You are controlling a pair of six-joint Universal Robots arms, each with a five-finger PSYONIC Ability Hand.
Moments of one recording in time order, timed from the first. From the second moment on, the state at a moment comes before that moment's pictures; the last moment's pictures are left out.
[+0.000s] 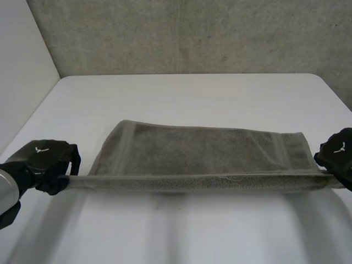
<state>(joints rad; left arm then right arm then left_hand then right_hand) 4.69 -1.45 -1.91 2.83 -1.24 3.55 1.62 -1.63 1.77 0.42 1.46 1.96 1.14 1.16 1.16 1.16 0.98 0.98 1.18 1.19 1.19 1.00</state>
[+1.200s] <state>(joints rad) 4.56 -1.94 -1.50 3.64 -1.38 3.21 1.79 -1.24 1.54 -0.46 1.31 2.43 1.20 1.22 1.22 1.22 1.04 0.98 1.18 1.19 1.20 1.00</state>
